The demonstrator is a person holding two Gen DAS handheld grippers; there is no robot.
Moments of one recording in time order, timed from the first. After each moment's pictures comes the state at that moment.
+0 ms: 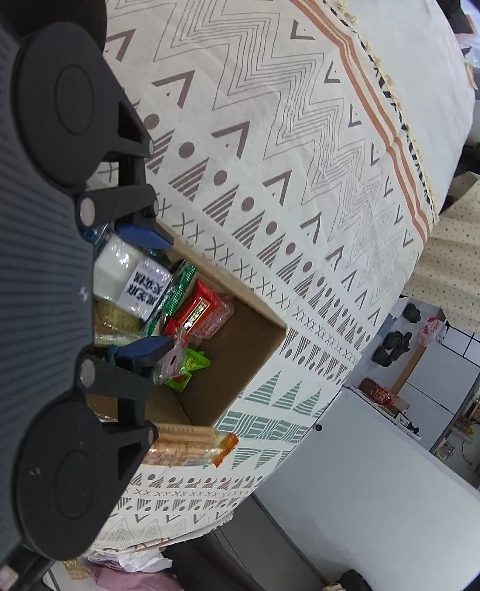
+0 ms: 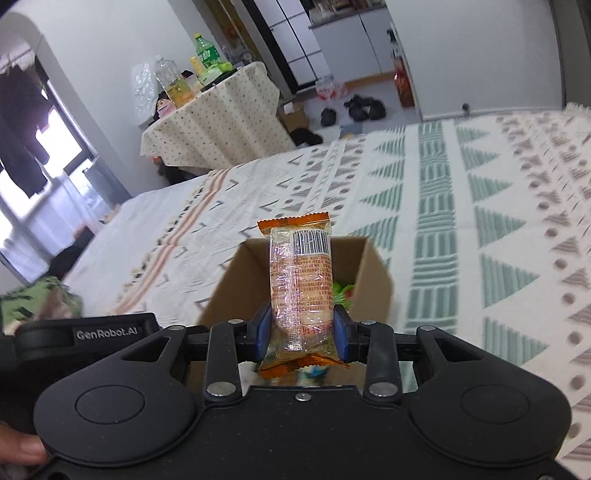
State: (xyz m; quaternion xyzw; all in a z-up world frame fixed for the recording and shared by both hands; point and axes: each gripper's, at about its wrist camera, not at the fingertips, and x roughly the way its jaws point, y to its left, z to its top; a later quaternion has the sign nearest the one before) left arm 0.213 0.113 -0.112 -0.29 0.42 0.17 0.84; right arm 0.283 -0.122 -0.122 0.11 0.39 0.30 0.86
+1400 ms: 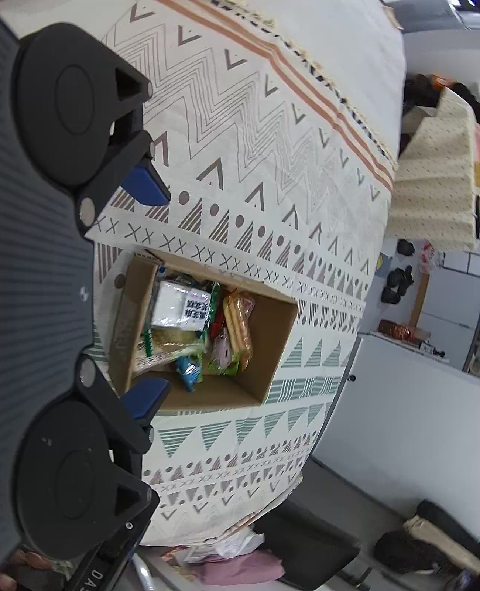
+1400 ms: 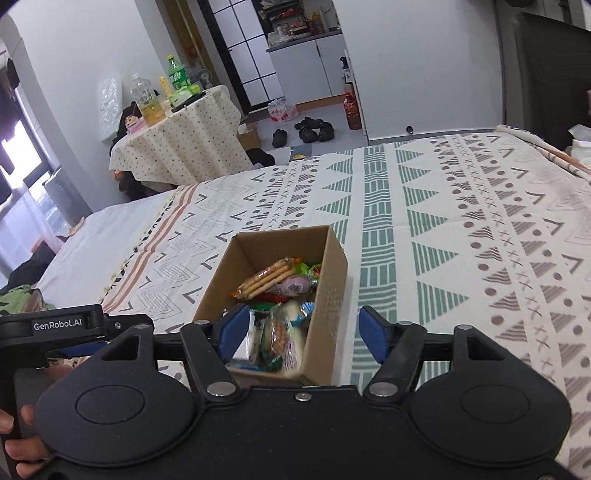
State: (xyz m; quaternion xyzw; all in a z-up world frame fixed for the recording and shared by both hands) left arm 0.133 0.107 -0.052 -0.16 0.44 0.07 0.88; right arm 0.187 -0.151 -0.071 0.09 0.37 0.20 0.90
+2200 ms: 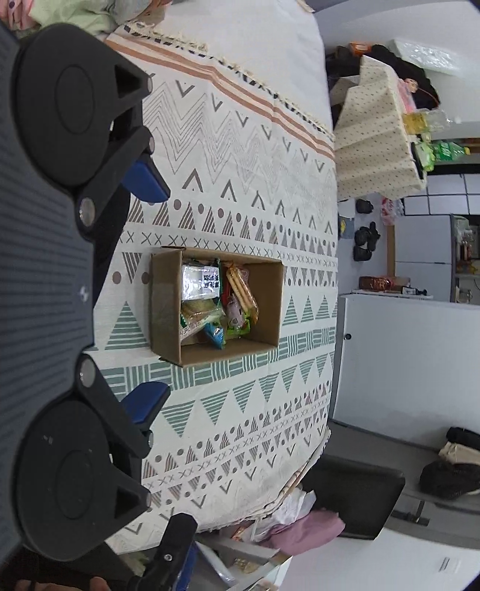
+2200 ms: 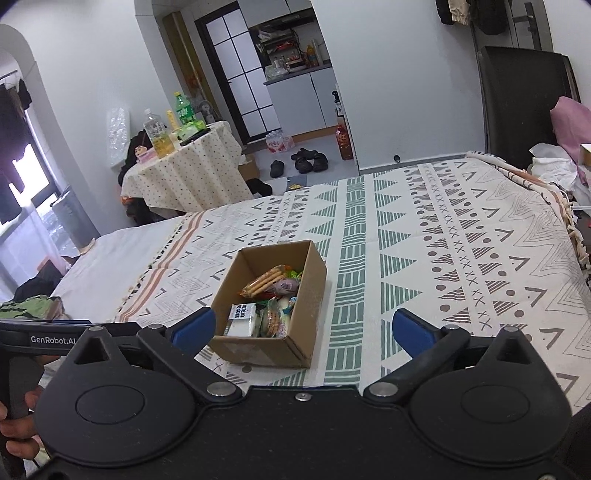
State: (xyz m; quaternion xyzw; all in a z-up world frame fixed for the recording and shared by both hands) left arm 0.051 0.053 0.011 -0.03 0.41 0.03 0.91; right arm 0.101 -0.212 -0.028 0.10 0.33 0.20 0.92
